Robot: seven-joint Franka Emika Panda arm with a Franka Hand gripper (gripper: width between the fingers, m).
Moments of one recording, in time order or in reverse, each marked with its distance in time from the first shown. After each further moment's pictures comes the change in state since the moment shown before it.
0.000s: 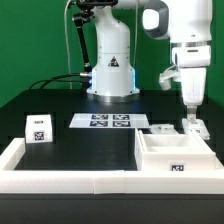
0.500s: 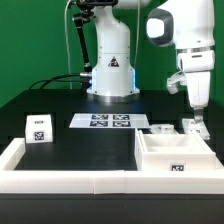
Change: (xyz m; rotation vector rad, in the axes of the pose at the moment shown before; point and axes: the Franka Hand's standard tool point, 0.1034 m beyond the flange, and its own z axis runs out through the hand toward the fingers) arm 0.022 -0.043 0.017 -0.009 0.056 0.019
